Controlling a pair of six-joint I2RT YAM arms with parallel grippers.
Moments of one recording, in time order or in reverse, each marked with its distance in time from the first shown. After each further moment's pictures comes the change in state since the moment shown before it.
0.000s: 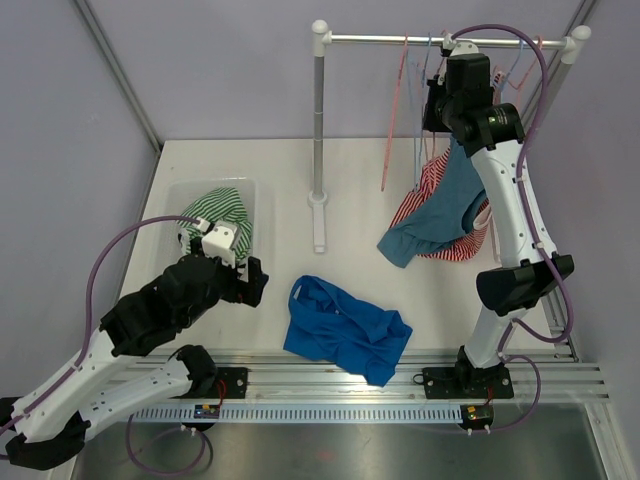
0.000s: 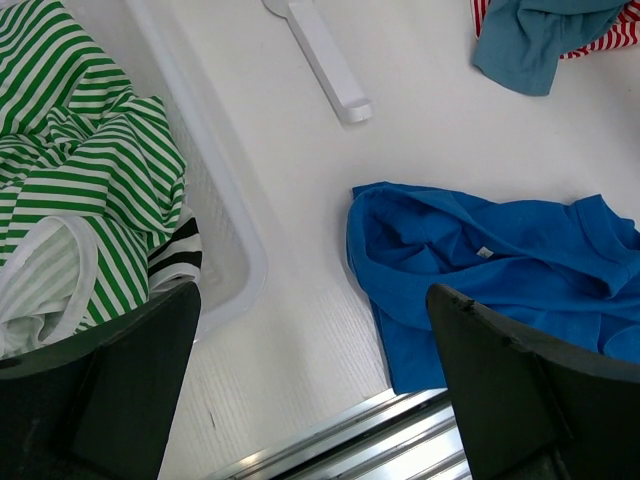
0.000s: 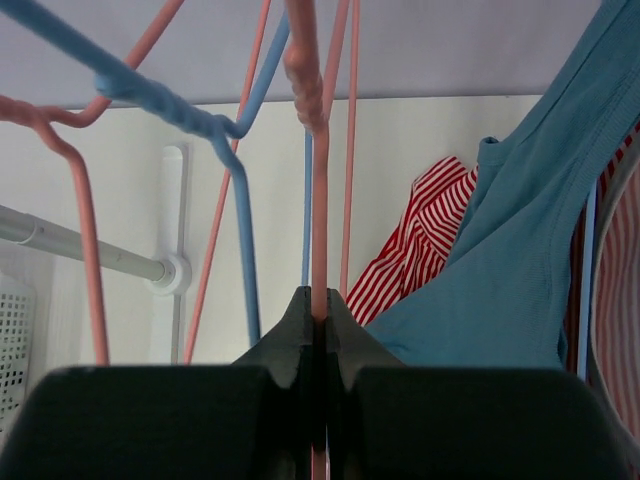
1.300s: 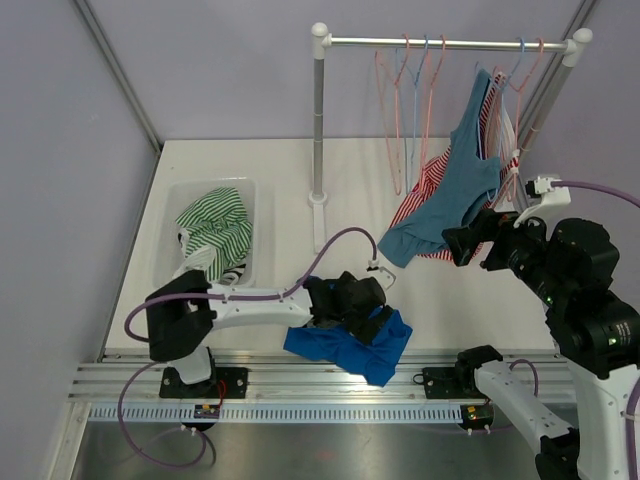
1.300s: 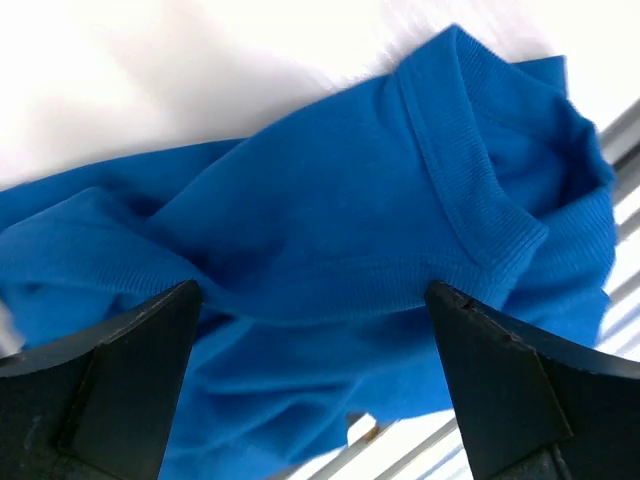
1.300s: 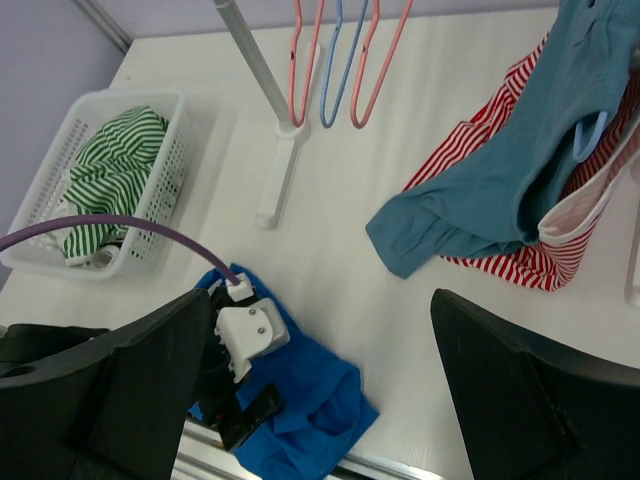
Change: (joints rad) left arm -0.374 1.016 0.163 0.375 0.144 -0.137; right arm -0.001 -1.080 -0.803 -0.059 -0.261 0.094
